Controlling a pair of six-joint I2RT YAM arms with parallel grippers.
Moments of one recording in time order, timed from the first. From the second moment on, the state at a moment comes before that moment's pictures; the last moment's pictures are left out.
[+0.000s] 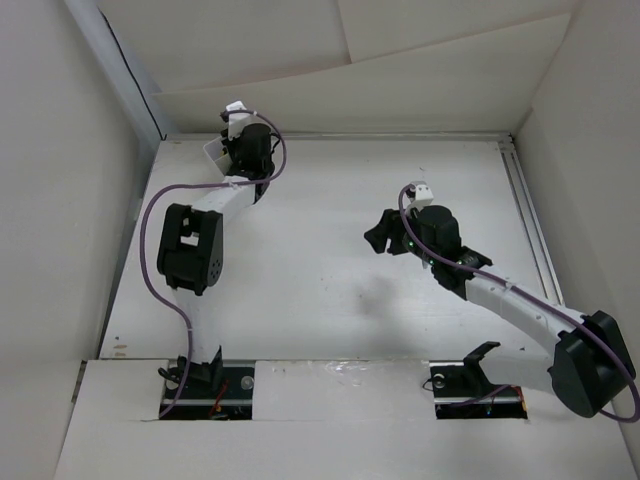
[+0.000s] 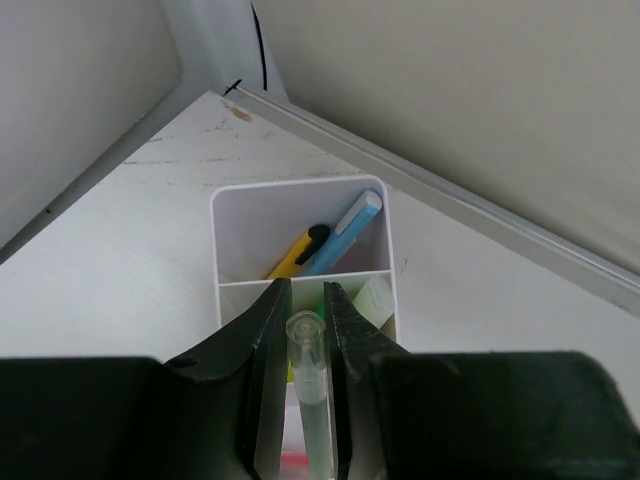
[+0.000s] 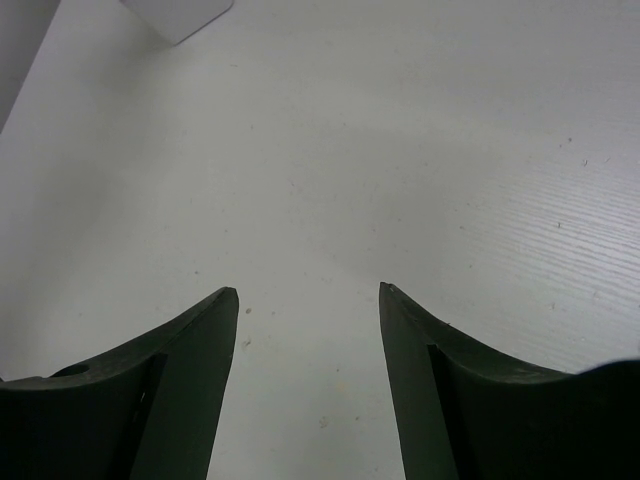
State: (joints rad) left arm -0.28 2.00 1.49 0.26 -0.85 -0.22; right arm 0.55 1.17 0.70 0.10 -0.06 0.43
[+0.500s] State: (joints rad) left arm -0.28 2.03 1.44 0.30 -0.86 -0.23; right arm 0.55 1.17 0.70 0.10 -0.04 0.43
